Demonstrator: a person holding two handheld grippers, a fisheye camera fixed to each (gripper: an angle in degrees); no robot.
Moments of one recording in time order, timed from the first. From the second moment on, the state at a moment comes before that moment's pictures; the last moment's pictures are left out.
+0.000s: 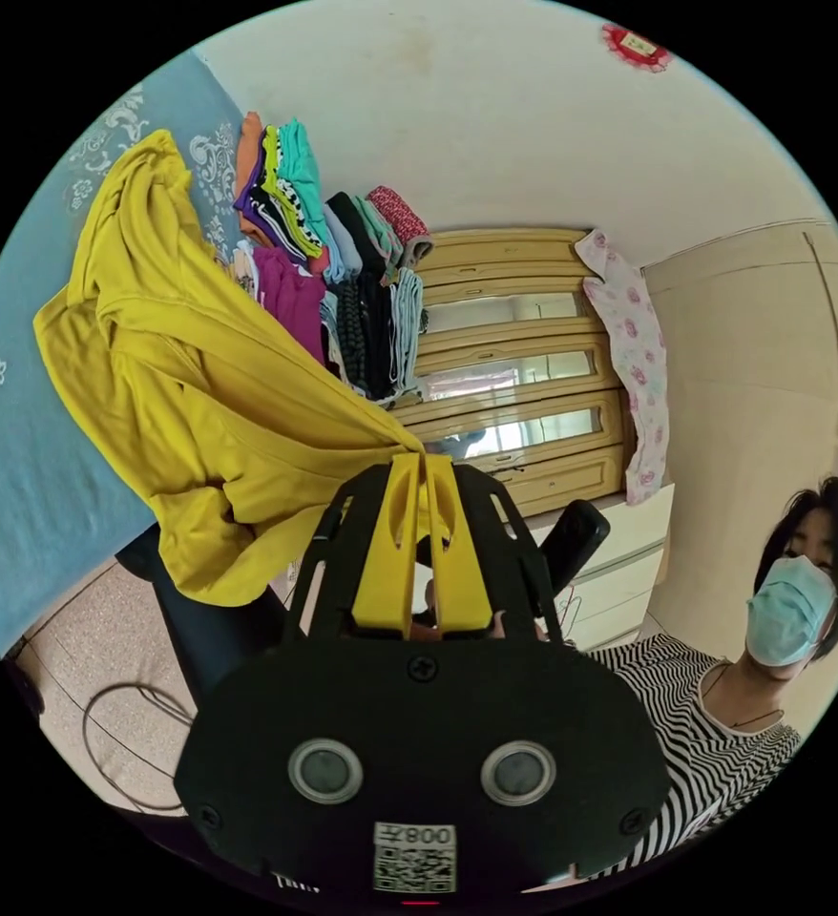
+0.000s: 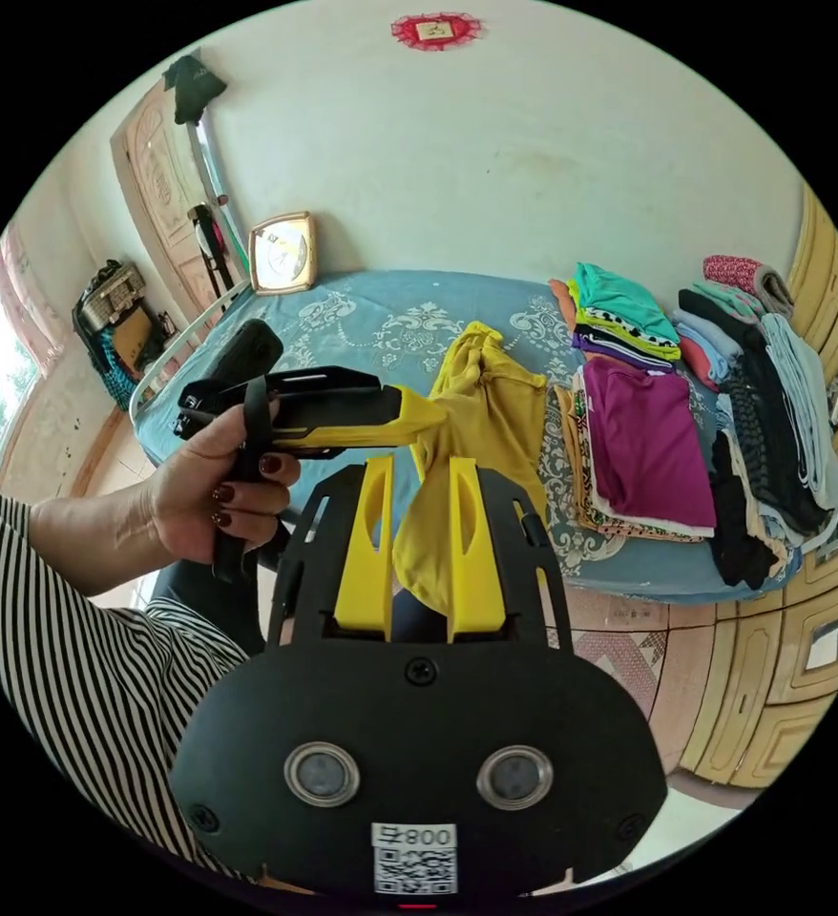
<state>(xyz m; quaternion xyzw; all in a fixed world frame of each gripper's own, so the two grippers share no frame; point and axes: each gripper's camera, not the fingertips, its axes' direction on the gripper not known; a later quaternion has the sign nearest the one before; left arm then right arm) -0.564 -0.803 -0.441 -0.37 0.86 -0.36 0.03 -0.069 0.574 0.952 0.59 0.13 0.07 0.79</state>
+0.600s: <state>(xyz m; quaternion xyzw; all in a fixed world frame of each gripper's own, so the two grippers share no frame) -0.542 -0.702 -0.354 -0.46 0.77 -0.44 0.07 -0.048 0.646 0.945 0.62 0.05 0.09 0.78</state>
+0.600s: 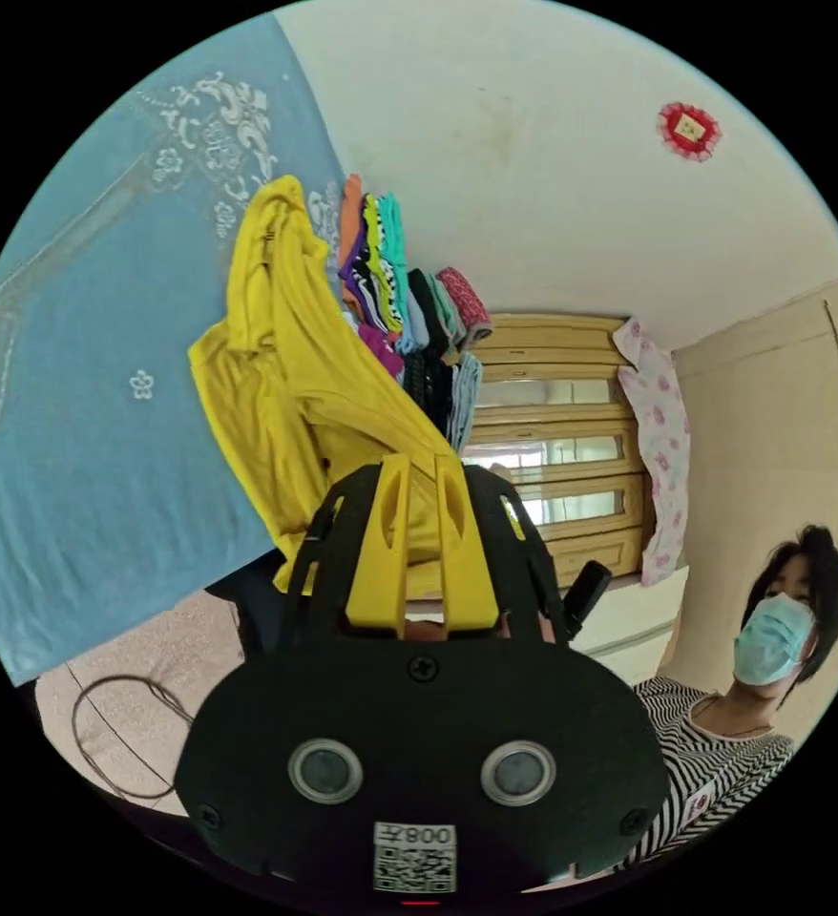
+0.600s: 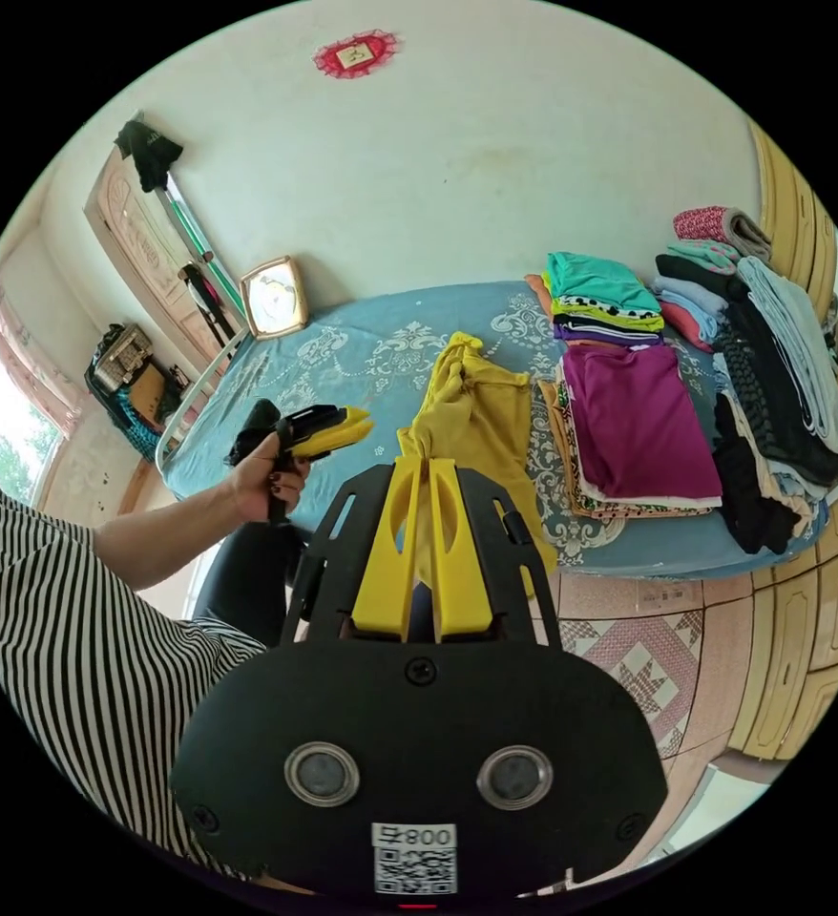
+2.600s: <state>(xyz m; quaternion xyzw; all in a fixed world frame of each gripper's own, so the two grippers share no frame) -1.413 -0.645 -0.053 0.18 0.72 -0.47 0.48 -0.201 0.991 0.814 0.84 0.20 -0.25 0.44</state>
